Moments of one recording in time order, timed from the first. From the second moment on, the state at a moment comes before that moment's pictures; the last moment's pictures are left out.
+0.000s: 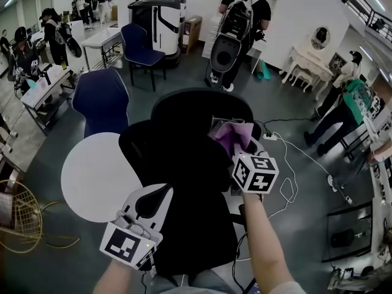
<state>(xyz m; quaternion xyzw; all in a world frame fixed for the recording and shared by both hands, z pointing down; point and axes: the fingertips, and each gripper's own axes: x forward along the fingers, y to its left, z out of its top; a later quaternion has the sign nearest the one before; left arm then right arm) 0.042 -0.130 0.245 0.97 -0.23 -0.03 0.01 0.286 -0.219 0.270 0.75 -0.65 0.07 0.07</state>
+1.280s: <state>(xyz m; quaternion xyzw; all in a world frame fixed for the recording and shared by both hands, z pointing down) -0.028 -0.142 0.245 0.96 -0.29 -0.03 0.00 0.117 -0.271 0.278 0.66 -0.74 0.07 0.06</state>
